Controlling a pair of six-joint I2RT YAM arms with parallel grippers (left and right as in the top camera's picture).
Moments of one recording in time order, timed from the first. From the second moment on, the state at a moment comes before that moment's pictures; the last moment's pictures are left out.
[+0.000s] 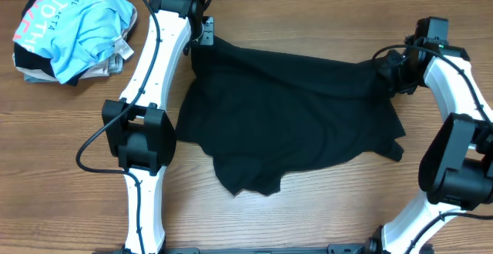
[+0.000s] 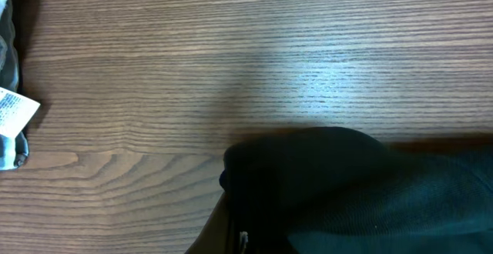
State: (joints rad) left arm -0.22 2.33 2.30 -1.18 -0.15 -0.20; right arm -0.22 1.98 1.49 -0.74 -0.18 0.38
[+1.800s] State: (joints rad) left arm -0.21 2.33 2.57 -1.51 -0.14 -0.20; right arm -0.20 1.99 1.68 -0.86 -0.13 0.40
